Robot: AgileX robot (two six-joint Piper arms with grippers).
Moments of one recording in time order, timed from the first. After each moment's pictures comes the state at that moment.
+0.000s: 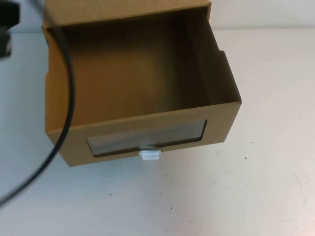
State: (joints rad) right arm 0.07 1.23 -1.37 0.06 0.82 -0.07; left arm -0.24 0.97 -1.30 -0.27 0.80 0.34
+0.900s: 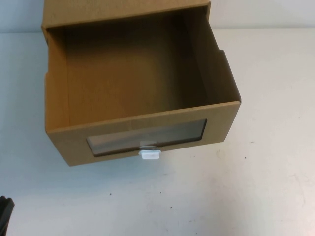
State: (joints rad) right arm 0.01 0.82 -0.64 0.55 0.08 -0.36; left arm -0.24 -0.01 0.02 -0.27 0.14 0.34
